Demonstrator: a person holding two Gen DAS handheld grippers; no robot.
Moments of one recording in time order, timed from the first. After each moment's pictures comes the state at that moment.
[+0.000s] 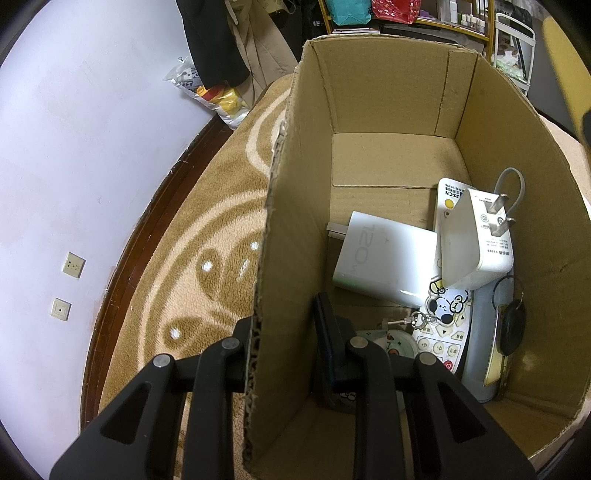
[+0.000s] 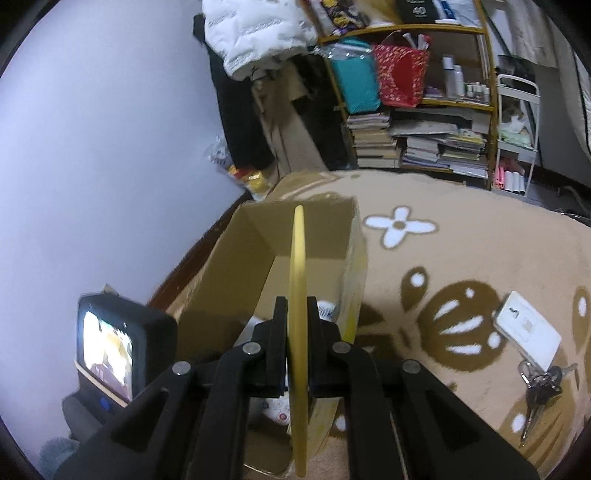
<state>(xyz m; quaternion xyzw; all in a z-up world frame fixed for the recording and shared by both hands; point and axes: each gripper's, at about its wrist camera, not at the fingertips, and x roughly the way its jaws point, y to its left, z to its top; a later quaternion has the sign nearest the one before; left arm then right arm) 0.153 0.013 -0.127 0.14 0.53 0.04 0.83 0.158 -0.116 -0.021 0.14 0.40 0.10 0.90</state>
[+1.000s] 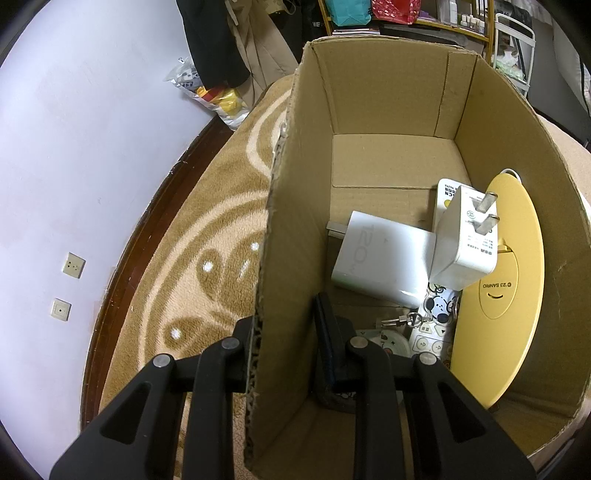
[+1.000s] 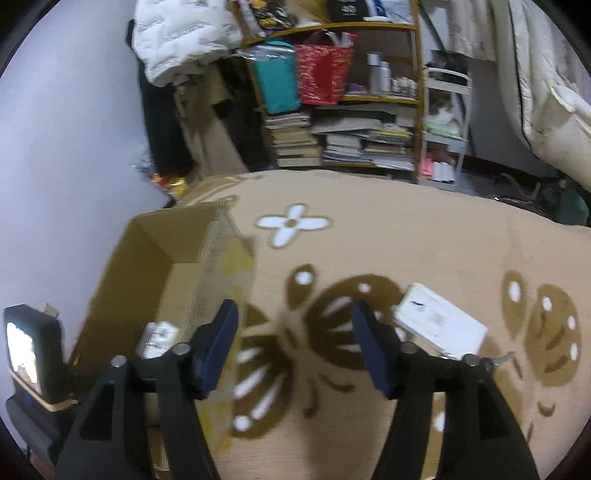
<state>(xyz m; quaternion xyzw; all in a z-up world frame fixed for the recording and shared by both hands) 0.153 0.012 -0.125 0.14 0.53 0.04 0.84 0.155 -0.198 -0.029 0.13 0.42 -0.05 0.90</state>
